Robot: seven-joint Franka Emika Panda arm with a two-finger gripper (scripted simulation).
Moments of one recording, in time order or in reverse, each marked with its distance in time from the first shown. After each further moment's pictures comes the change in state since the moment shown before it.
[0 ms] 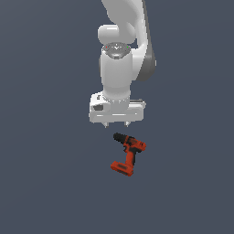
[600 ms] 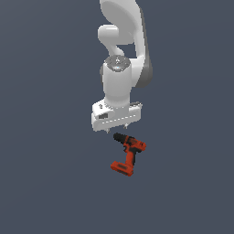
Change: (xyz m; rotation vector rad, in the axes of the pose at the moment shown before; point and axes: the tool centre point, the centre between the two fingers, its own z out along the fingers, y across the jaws) arm -0.008 -0.002 0.033 -0.002 -0.005 -0.255
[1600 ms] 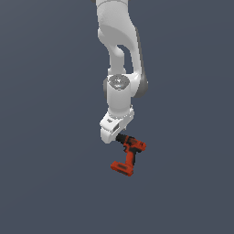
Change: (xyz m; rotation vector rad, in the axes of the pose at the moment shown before) arm -0.020 -0.019 0.068 0.021 0.010 -0.575
